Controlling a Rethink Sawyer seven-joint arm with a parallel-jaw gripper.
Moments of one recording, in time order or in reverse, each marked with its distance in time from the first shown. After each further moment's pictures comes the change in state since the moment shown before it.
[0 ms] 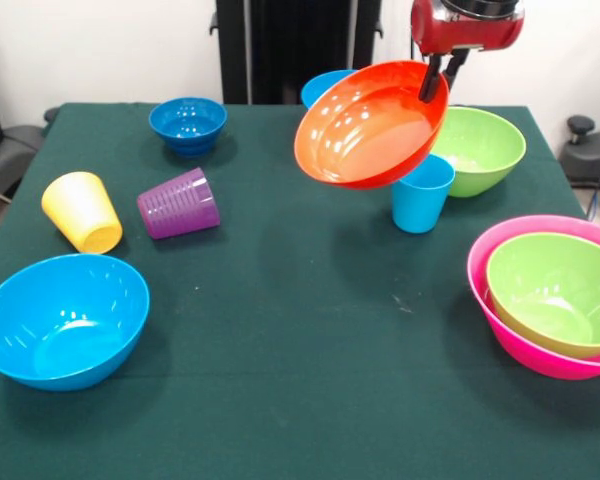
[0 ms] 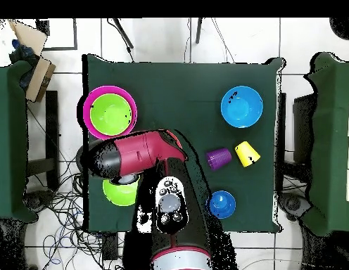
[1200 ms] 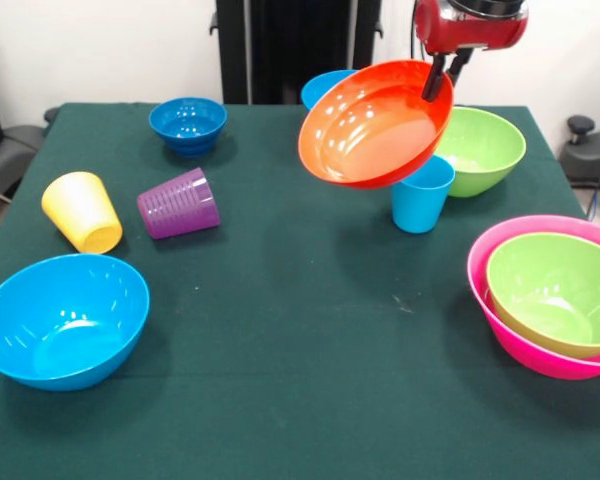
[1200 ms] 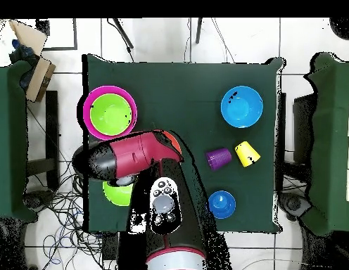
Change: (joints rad) arm 0.018 0.000 -0.005 0.001 -0.015 0.000 0.000
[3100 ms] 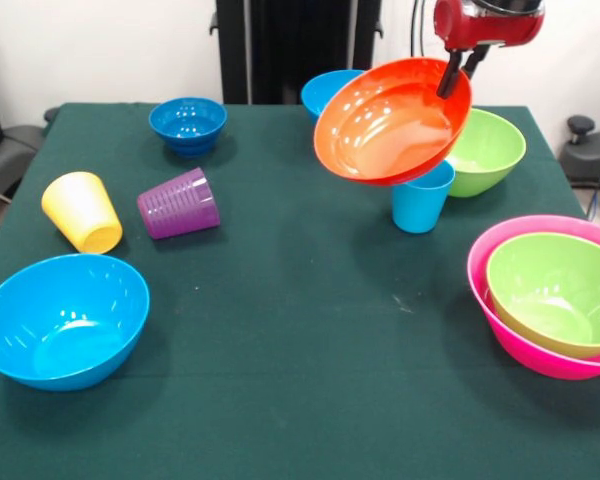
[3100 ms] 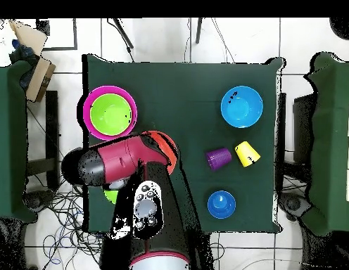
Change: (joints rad) arm 0.061 0.000 -0.027 0.000 -0.009 -0.012 0.000
